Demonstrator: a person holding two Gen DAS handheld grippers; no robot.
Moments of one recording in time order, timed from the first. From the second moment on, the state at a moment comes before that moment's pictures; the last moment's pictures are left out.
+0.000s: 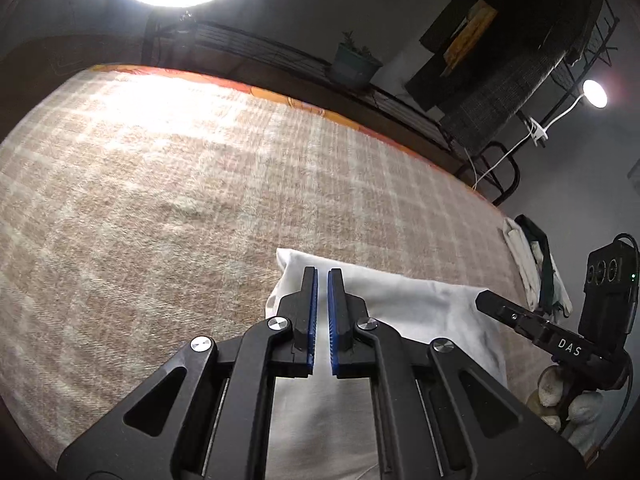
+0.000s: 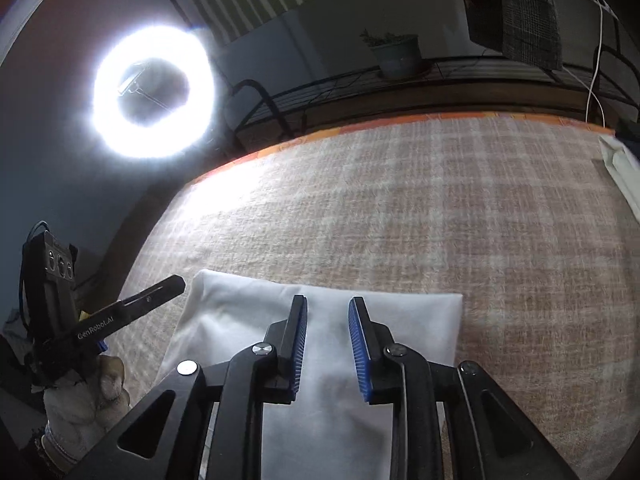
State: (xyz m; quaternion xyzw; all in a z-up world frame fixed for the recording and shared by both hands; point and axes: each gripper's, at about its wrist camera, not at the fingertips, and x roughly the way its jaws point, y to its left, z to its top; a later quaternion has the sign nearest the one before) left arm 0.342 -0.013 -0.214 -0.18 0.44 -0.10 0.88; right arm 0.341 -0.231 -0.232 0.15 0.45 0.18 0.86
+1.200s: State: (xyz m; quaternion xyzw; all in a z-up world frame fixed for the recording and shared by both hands) left arm 0.301 0.029 -0.238 -0.28 0.52 -0.12 0.80; right arm 0.273 -0.321 -0.277 0.28 0.51 0.20 0.78
